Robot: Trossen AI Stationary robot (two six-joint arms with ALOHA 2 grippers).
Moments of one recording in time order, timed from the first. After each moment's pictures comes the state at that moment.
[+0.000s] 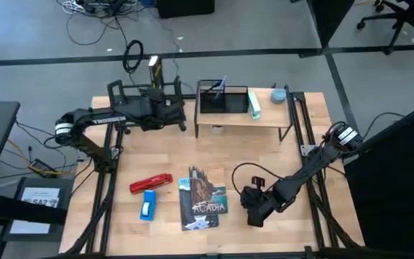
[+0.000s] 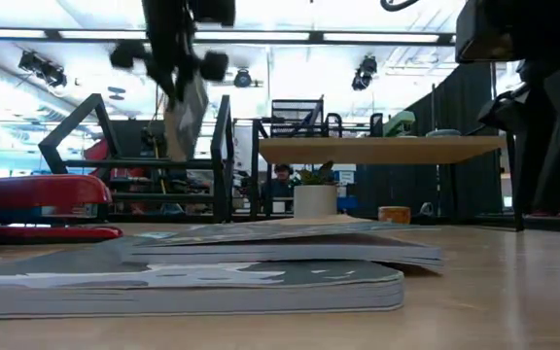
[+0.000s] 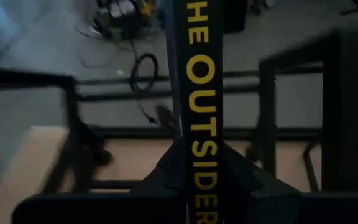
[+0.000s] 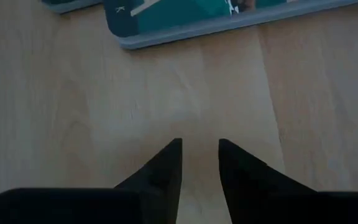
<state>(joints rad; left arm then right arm) 0.26 1.49 1.28 -1.07 -0.98 -1.20 0.65 1.70 0.99 -0.51 0.32 0.77</state>
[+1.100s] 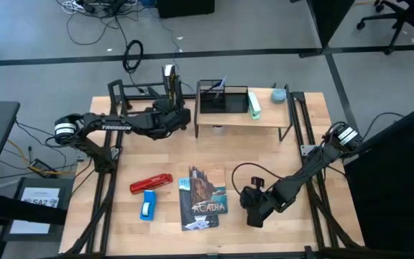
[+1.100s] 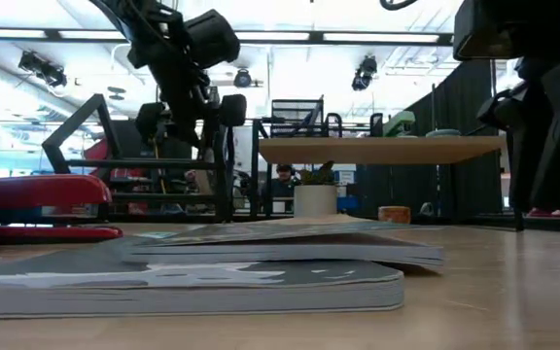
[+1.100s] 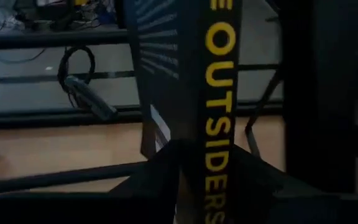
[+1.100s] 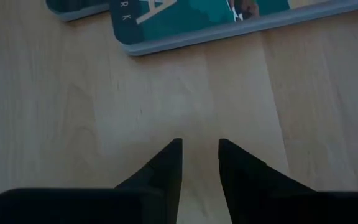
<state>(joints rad) 0.27 1.48 0.95 -0.34 -0.89 -0.89 0.65 1.70 0.99 -0.49 0.32 0.77</state>
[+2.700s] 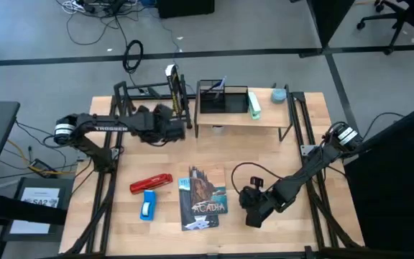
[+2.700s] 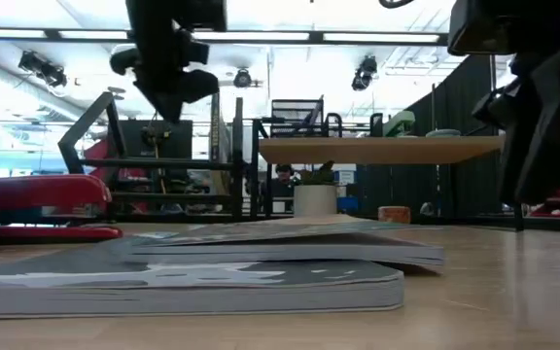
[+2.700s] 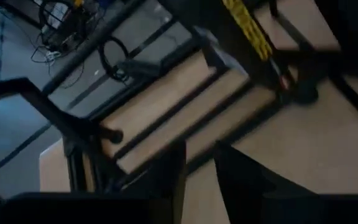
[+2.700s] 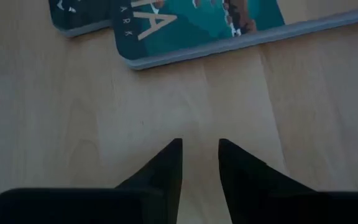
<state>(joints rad) 0.06 1.49 1.24 -1.26 -0.79 -0.91 0.65 1.70 0.99 -0.46 0.36 0.77</state>
